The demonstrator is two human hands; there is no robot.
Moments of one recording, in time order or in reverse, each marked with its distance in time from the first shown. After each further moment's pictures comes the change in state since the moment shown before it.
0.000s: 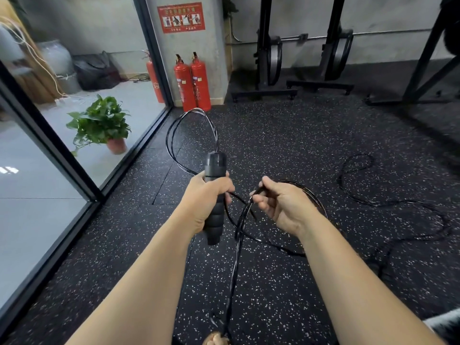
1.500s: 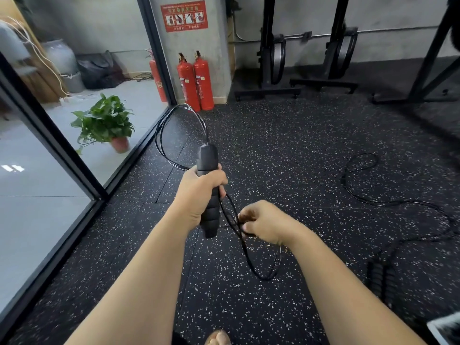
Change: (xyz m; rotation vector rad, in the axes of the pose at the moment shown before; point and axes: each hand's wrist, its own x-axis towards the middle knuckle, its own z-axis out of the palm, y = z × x) left_hand 0.002 0.005 -0.011 -0.015 0.079 0.049; right_hand 0.009 0.034 0.000 -1.351 -0.220 -0.116
